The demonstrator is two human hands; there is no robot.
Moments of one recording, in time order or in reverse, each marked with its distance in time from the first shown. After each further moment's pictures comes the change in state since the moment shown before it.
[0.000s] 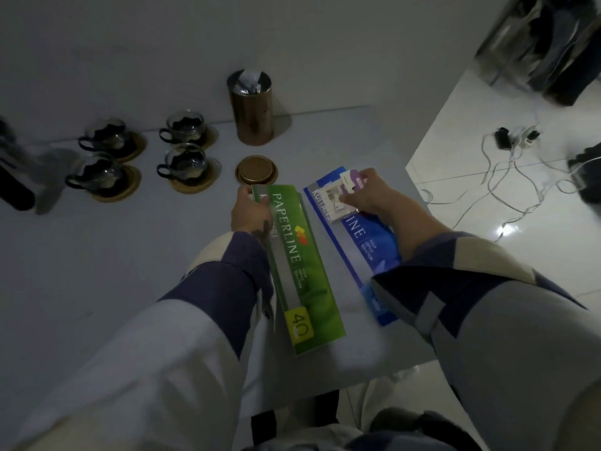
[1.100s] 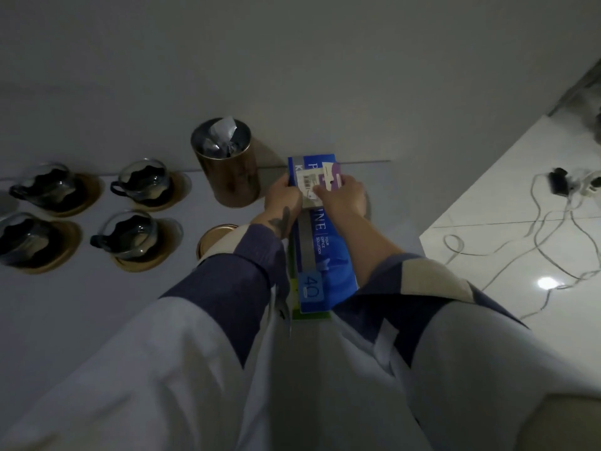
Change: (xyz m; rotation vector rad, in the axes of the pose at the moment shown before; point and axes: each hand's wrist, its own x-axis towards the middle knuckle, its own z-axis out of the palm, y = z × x) left_hand 0.148 0.119 0.121 -0.264 -0.167 -0.082; right_hand 0.226 -0.063 0.021 0.011 0.226 -0.120
